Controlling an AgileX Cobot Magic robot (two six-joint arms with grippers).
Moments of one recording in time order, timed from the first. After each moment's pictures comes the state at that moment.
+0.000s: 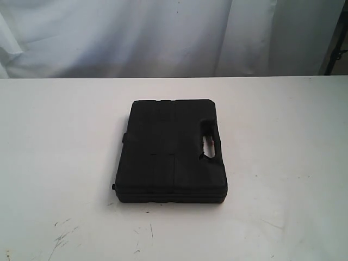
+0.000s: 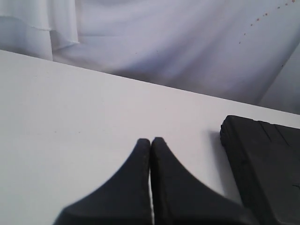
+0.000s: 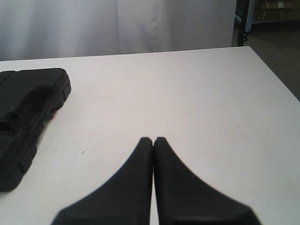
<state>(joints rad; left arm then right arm) -0.06 0.23 -0.12 0.17 0.21 -0.40 0.12 0.01 0.00 -0.01 0.35 0.06</state>
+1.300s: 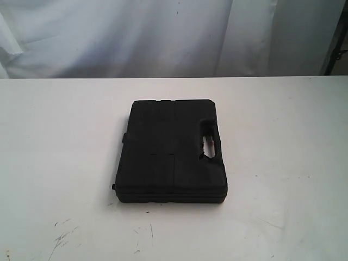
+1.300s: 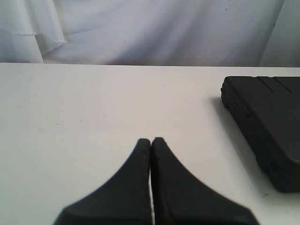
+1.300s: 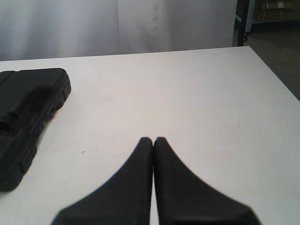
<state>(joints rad) -0.06 0.00 0.00 -0.07 0.32 0.04 0.12 0.01 0.00 -0.01 0.35 0.06</state>
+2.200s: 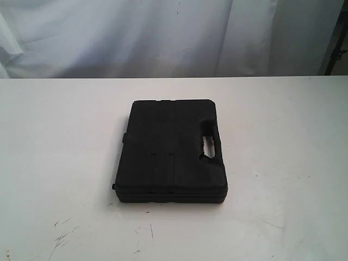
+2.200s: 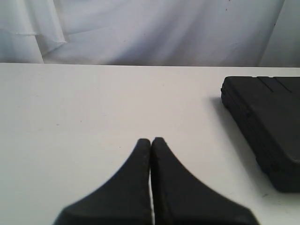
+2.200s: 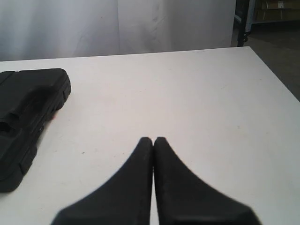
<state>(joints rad) -0.06 0.00 0.00 -0.07 0.32 0.04 0.12 0.01 0.00 -0.01 0.34 0.06</state>
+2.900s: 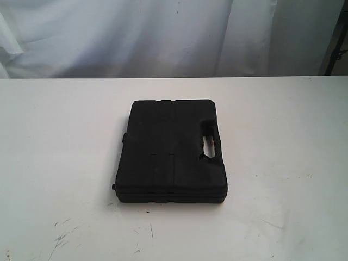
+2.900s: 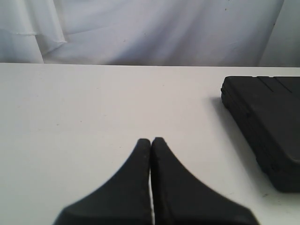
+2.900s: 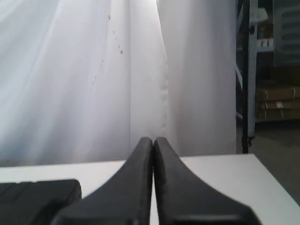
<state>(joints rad) -0.06 0.00 0.00 -0.07 0.32 0.04 0.12 0.01 0.00 0.00 -0.06 0.05</state>
